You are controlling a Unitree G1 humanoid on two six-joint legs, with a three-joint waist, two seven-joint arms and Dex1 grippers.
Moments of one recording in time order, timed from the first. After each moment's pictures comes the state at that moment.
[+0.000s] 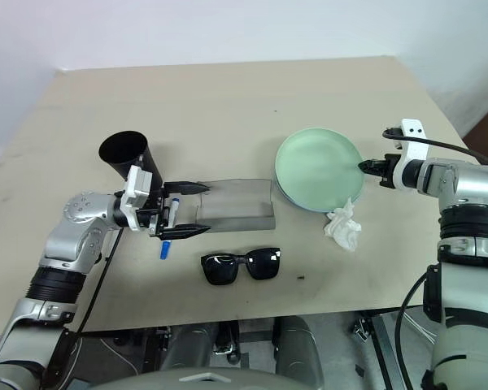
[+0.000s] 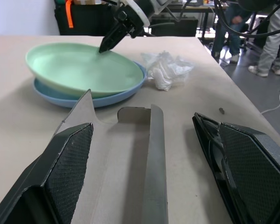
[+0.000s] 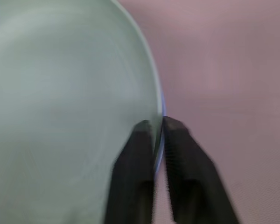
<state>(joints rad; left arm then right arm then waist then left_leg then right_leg) -0.44 0.53 -0.05 0.12 -0.46 0.09 -1.35 -0.83 -0.80 -0.10 0.63 0.33 0.89 0.74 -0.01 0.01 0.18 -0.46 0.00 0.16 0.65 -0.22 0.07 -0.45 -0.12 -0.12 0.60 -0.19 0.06</state>
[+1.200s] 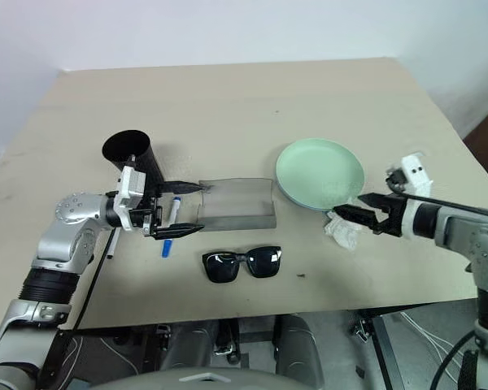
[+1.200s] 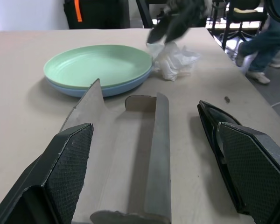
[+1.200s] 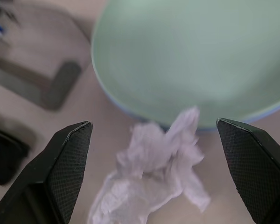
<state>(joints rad) -0.42 0.56 -0.02 0.14 -0.44 0.06 -1.35 -0.24 -0.87 -0.30 -0.20 0.62 1.14 0.79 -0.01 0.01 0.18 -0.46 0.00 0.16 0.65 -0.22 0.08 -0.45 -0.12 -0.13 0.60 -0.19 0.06</state>
